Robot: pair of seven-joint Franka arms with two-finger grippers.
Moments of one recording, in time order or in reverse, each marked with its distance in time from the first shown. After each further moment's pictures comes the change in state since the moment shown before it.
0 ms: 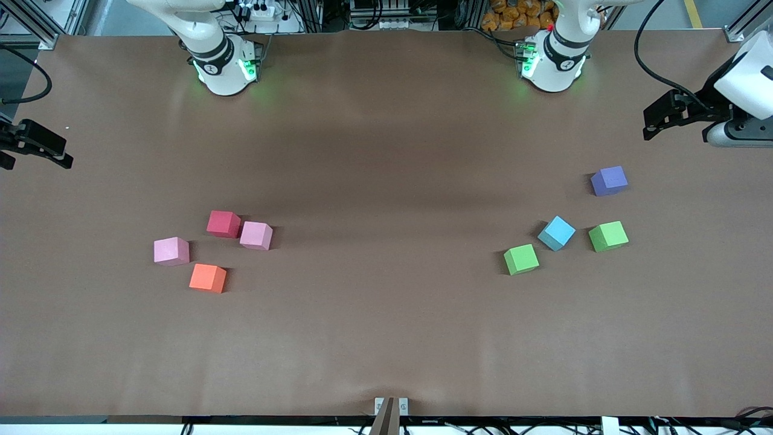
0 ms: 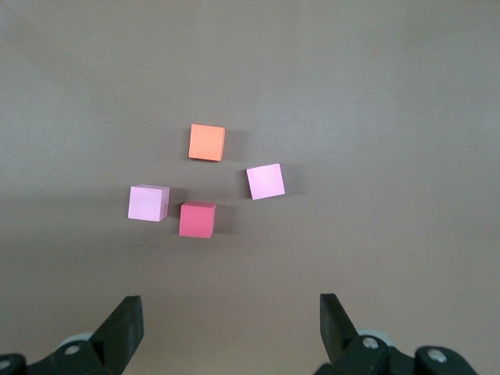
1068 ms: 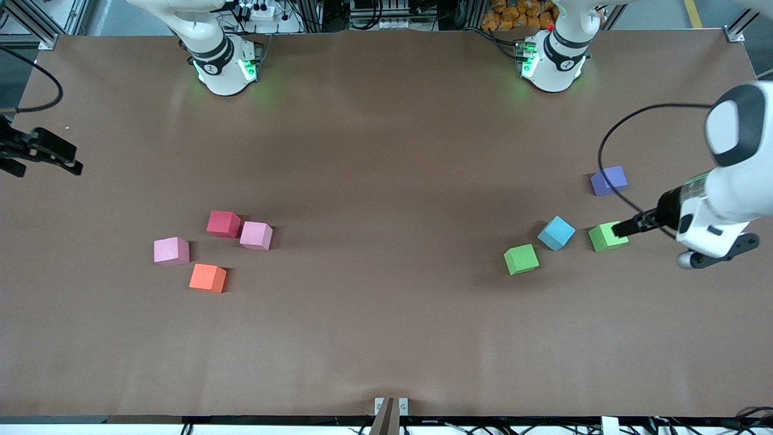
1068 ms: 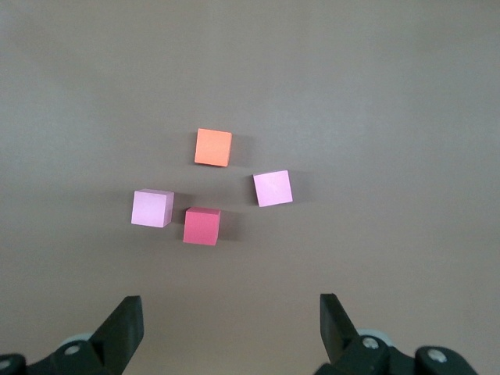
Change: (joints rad) left arm 0.081 0.281 0.008 -0.181 -0.053 0.414 -0.333; right arm 0.015 0.009 0.008 -0.057 0.006 0.073 0.000
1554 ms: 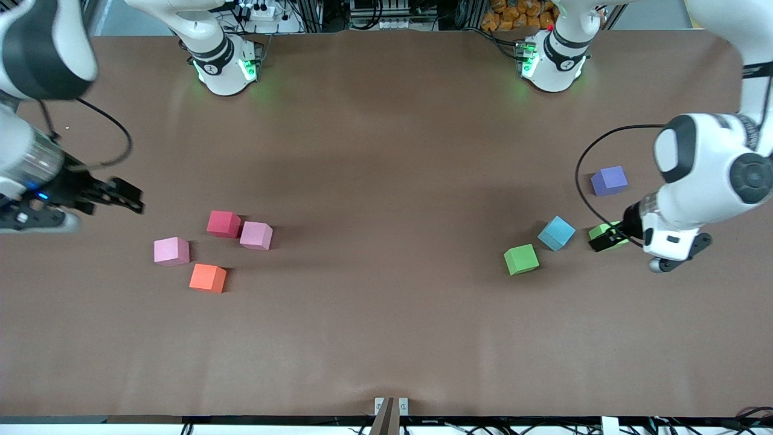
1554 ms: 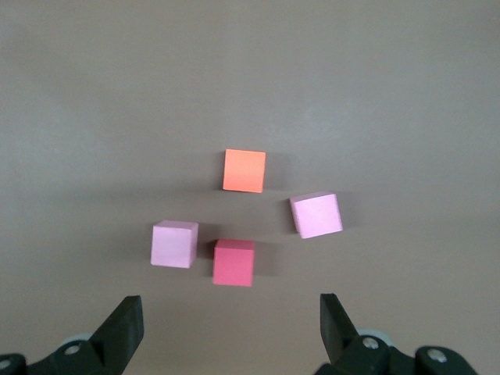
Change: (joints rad) left arm -0.004 0.000 -0.009 -0.277 0.000 0.333 -0.185; right arm 0.097 0.089 0.004 -0.142 0.014 0.234 0.197
